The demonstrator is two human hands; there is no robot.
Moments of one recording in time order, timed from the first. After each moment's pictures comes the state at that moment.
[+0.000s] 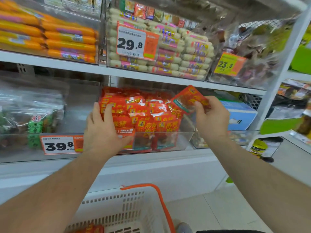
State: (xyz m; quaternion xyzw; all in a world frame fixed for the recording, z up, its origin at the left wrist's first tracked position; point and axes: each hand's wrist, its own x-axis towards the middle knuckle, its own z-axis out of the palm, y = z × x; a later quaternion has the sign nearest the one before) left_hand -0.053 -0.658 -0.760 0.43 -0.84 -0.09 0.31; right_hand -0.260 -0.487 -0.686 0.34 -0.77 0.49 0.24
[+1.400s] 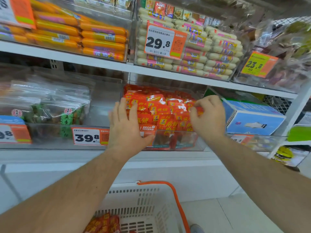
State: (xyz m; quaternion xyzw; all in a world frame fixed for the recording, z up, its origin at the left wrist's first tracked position) left_hand -0.045 -0.655 -0.761 0.35 -0.86 -0.06 0.37; right_hand -0.253 -0.542 -0.709 0.47 -0.70 0.37 0.38
